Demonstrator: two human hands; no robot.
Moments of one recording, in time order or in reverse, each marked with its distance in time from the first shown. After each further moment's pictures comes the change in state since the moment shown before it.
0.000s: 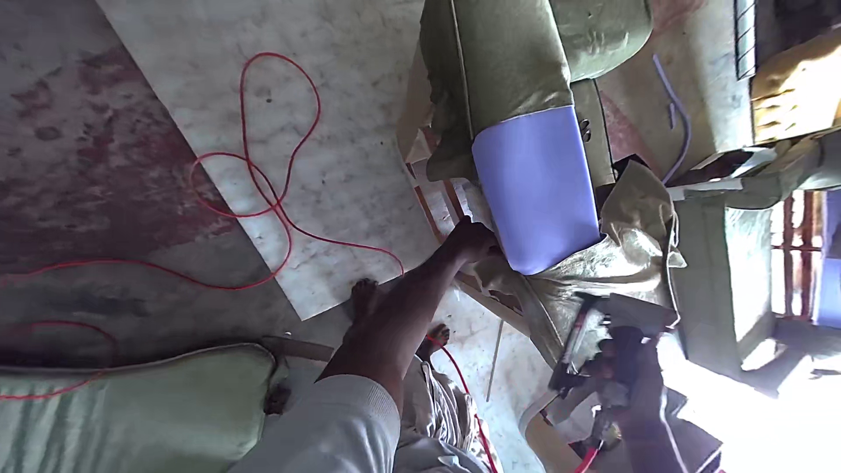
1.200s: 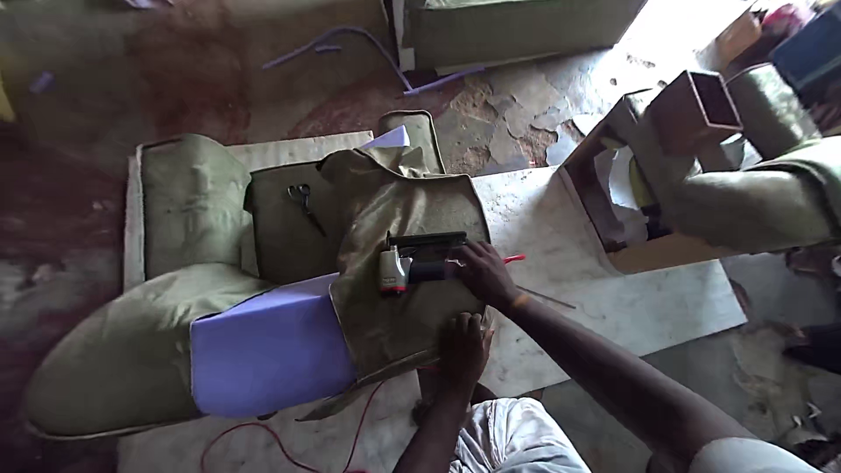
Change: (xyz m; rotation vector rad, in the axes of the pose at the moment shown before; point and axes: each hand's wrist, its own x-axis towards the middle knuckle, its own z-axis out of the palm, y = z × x) left_hand -0.011 0.303 0.132 0.421 -0.169 0.408; right_hand 0.082 0.033 -0.149 -0.854 0.632 -0.727
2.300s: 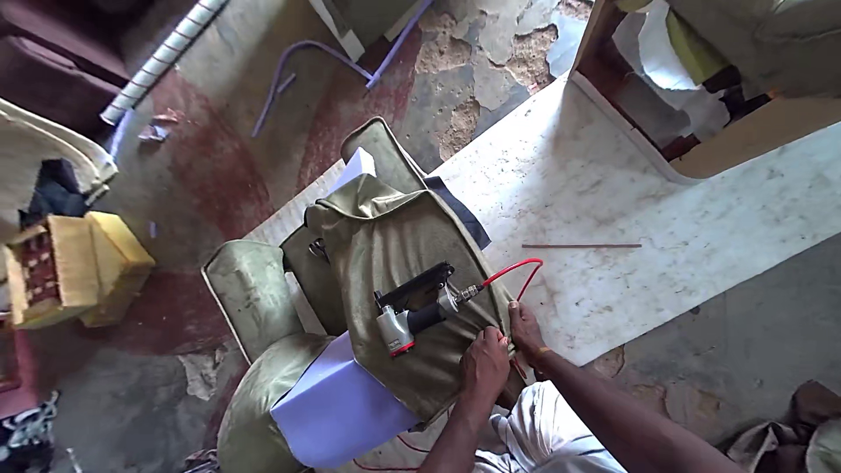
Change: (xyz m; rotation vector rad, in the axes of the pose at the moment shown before) left_hand 0.073 0.051 -0.034 0.130 -0.671 -0.226; right_hand -0.140 0.065 0.118 0.999 0.186 1.323
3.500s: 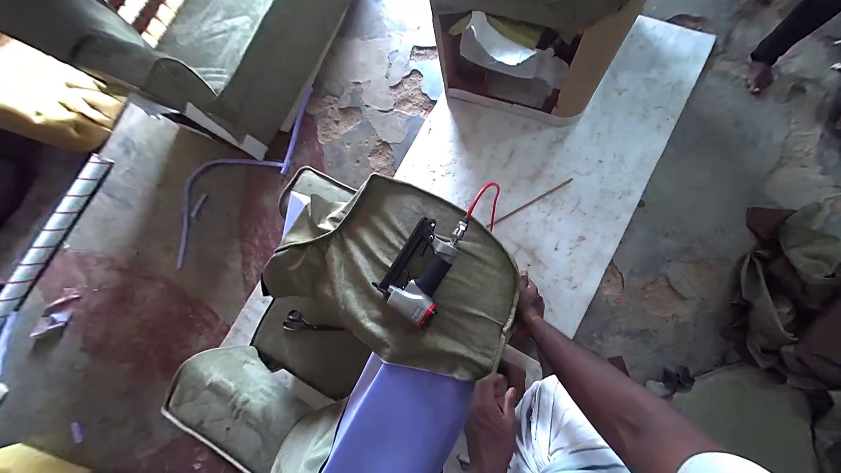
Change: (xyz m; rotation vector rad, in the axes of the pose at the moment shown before) left_hand -0.094 -0.271 0.071 -0.032 0.182 0.554; right_hand -0.075 0.043 0.112 0.284 0.645 0.079
